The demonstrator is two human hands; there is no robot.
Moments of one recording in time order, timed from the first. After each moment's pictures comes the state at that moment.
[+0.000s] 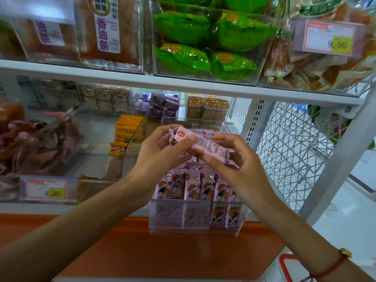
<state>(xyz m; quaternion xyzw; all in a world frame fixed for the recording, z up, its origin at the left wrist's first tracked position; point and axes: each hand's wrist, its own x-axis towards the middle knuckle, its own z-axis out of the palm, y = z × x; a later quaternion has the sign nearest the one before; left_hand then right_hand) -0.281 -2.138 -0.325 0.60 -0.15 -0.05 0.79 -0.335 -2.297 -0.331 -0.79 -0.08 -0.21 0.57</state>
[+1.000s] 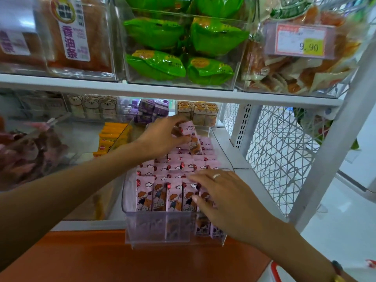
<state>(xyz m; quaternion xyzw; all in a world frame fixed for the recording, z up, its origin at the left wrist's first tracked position) -0.189 -2.180 -0.307 0.87 -0.34 0.10 0.34 -0.342 -2.325 -0.354 -0.97 -0.15 -0.16 0.07</state>
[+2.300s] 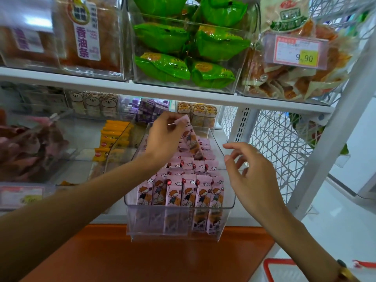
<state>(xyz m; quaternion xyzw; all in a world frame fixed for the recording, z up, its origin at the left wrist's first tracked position) -0.230 -2.192 -0.310 0.72 -0.21 0.14 0.64 -0.348 -2.340 -0.329 -0.89 -0.01 -0.35 0.28</state>
